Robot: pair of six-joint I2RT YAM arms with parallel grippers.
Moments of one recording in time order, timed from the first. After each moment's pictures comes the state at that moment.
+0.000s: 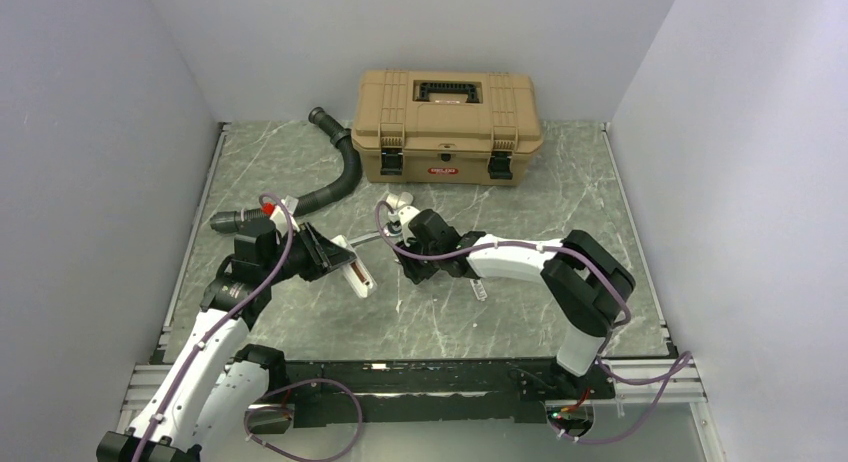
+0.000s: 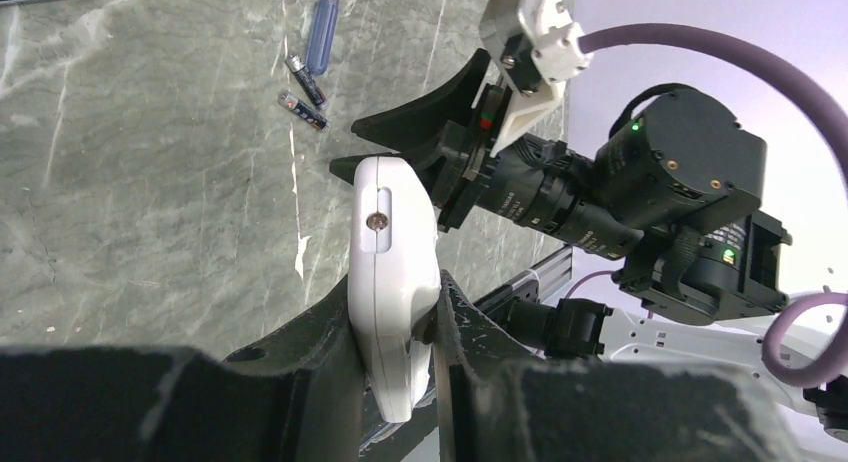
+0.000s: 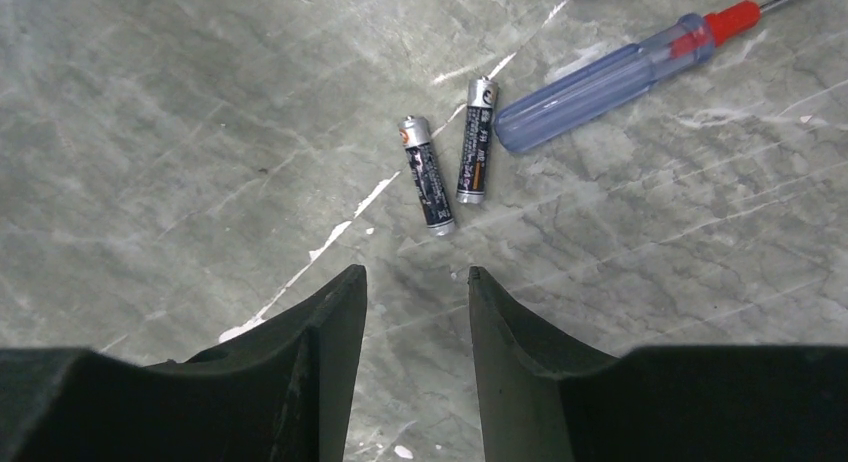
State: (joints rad) left arm -0.22 0.72 0.58 -0.36 0.50 -0.86; right arm 0.87 1.73 0.97 -0.08 -0.05 0.14
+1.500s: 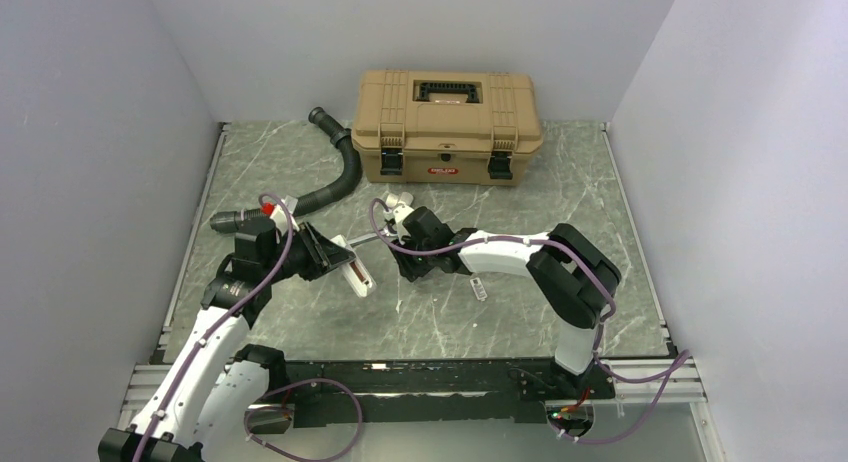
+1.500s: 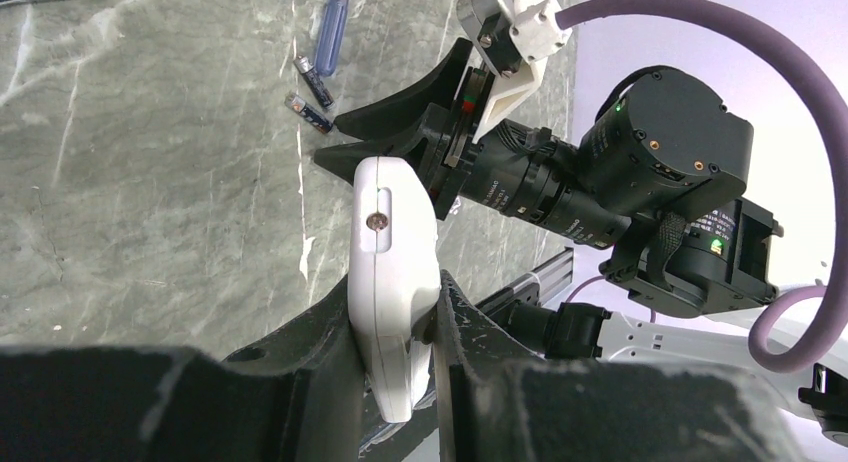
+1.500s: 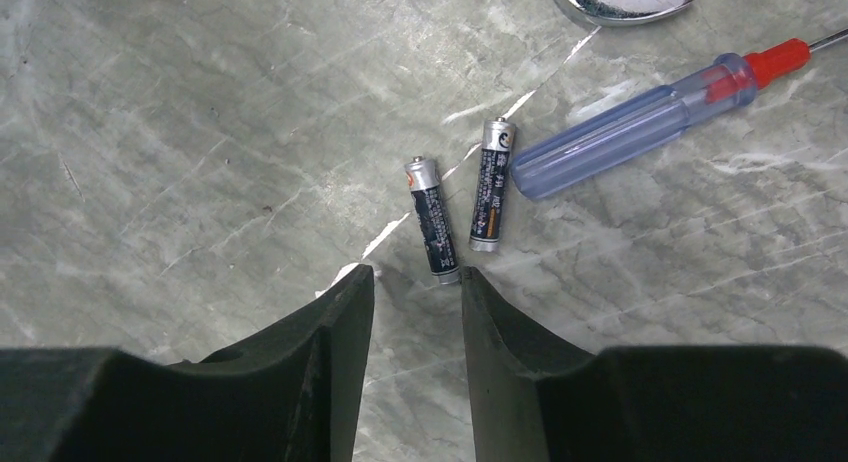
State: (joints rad) left arm -0.21 0.73 0.58 -0.37 0.50 -0.86; right arm 0.87 1.82 1.03 -0.07 -0.08 0.15
